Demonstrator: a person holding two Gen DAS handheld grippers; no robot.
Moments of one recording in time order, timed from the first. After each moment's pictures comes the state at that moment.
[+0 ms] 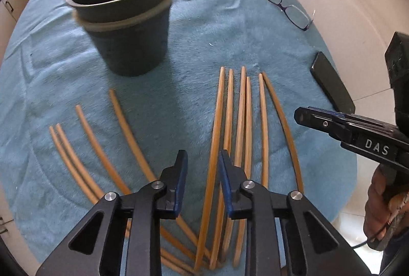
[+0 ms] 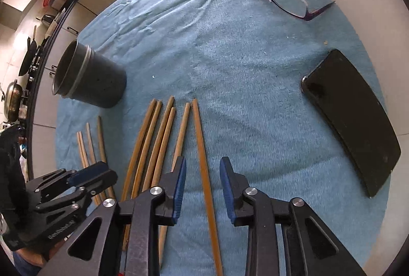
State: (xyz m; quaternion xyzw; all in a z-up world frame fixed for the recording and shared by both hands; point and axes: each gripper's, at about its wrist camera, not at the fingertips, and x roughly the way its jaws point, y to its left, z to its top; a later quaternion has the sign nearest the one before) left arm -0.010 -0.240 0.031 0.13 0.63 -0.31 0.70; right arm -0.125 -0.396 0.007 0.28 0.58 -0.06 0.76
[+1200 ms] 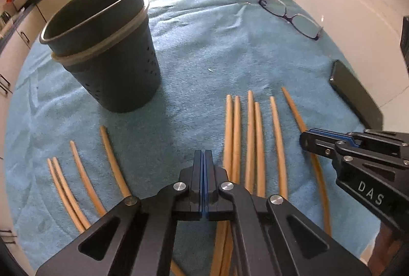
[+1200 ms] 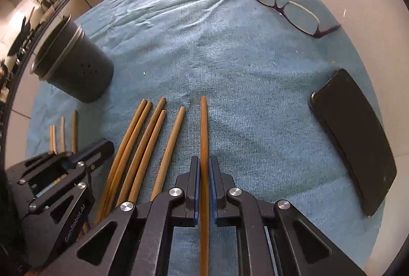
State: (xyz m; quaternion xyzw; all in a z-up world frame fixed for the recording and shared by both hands) left arm -0.023 -0.279 0.007 0.16 0.53 -0.29 0.78; right arm -0.125 -0.378 -0.008 0.21 0.55 -0.10 0.80
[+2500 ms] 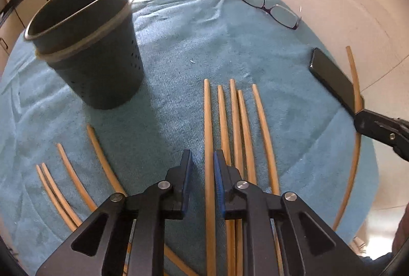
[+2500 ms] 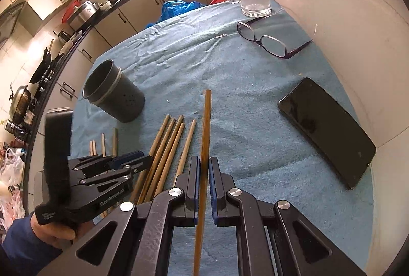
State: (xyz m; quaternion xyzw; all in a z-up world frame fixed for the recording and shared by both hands) left arm -0.029 -0.273 0.007 0.17 0.54 -0.35 0.75; right arm -0.183 -0.383 0.053 0.25 0.47 -0.09 0.84
